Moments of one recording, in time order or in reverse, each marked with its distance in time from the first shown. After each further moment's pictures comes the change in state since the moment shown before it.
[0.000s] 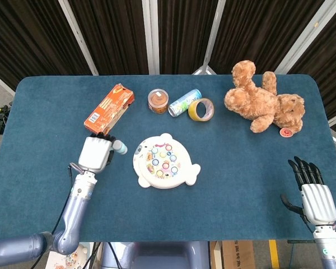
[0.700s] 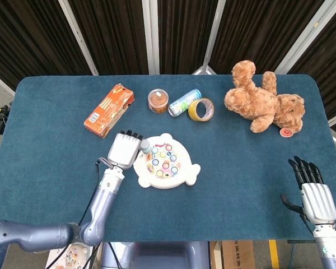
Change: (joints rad) left arm -0.177 -0.149 -0.060 0.090 -0.130 -0.055 0.139; right arm 0.005 0.005 0.004 -0.008 0.018 -0.017 0.012
